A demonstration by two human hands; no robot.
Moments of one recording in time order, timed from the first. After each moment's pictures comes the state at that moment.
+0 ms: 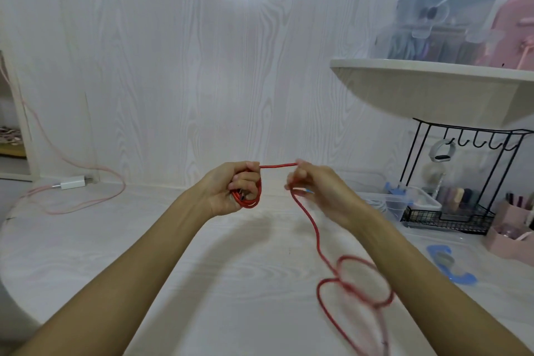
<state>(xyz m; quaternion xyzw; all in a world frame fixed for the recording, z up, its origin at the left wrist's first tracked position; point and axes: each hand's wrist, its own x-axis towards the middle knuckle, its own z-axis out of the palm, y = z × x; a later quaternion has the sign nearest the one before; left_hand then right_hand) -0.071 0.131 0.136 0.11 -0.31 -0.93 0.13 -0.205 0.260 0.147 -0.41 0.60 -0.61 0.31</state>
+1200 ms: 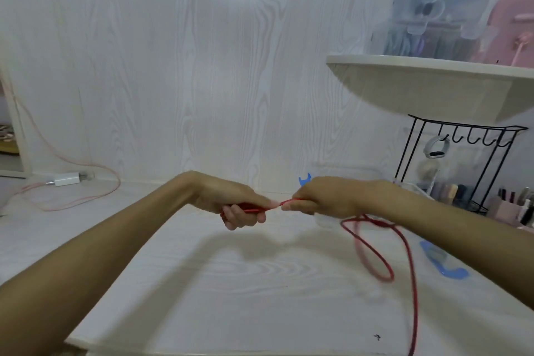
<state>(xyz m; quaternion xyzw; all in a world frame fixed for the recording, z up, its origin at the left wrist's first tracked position) -0.067 0.139 0.147 0.14 -0.81 -0.52 -0.21 -0.230 0.279 0.161 -0.70 0.71 0.07 0.01</state>
